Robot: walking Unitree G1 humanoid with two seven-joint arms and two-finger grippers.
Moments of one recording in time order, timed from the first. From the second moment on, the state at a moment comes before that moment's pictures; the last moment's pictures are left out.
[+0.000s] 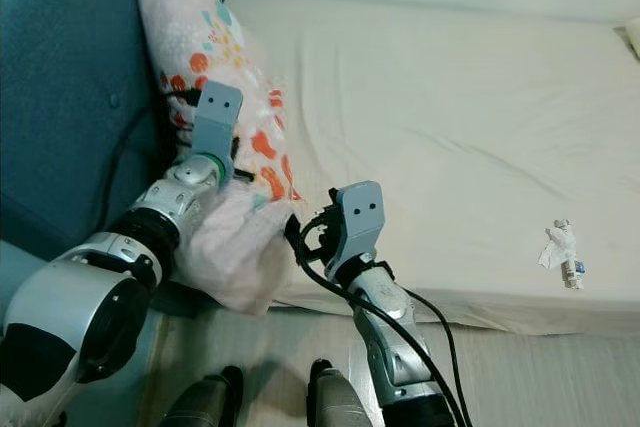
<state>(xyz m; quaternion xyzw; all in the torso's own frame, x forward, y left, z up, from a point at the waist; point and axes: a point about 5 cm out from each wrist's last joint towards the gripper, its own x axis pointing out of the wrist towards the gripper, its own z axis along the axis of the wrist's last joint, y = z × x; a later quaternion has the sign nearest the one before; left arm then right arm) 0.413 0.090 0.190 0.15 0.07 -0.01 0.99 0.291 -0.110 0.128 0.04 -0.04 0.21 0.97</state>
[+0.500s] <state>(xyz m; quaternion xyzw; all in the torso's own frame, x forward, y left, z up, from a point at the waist) 0.412 0.051 0.245 0.40 -0.16 -0.05 0.90 0.296 -0.109 0.133 0.04 -0.05 0.22 0.97</state>
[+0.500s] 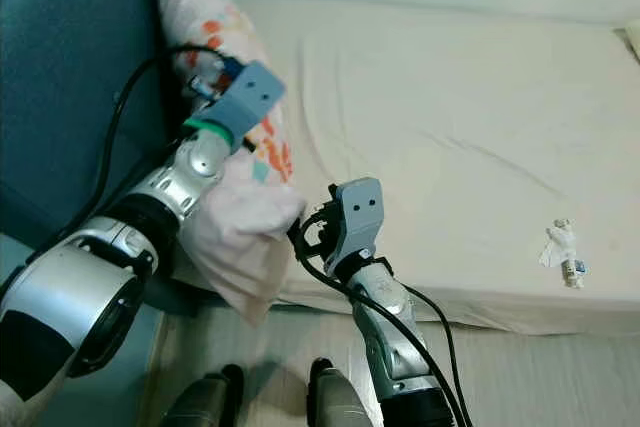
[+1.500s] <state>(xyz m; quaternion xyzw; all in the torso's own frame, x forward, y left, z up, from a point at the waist) 0.394 -0.005 0.289 0.04 -0.18 -0.25 0.95 0.295 -0.109 0.133 0.05 -0.05 0.21 0.98</state>
